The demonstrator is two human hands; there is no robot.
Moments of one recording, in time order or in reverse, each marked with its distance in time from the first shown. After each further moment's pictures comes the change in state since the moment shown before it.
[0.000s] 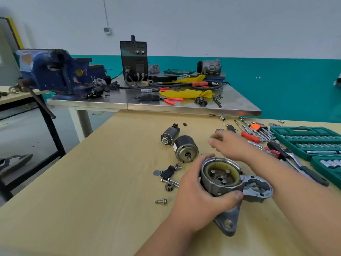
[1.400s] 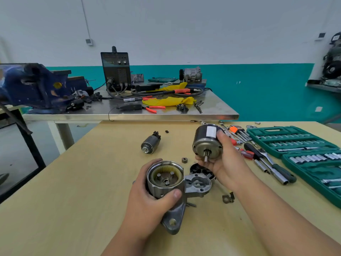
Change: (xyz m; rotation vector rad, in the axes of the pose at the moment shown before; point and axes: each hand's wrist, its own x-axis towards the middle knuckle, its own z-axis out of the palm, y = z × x) left_hand -0.005 -0.009 -0.033 0.037 0.168 -0.023; right_hand -0.075 -0.009 -0.005 1.410 0.158 0.159
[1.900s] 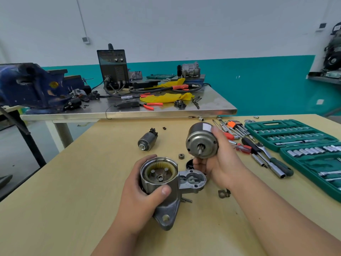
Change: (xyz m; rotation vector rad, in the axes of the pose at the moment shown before) left_hand 0.002 0.001 -0.002 -0.001 -0.010 0.017; right_hand -0.001 0.002 -0.002 0.050 -0.124 0.149
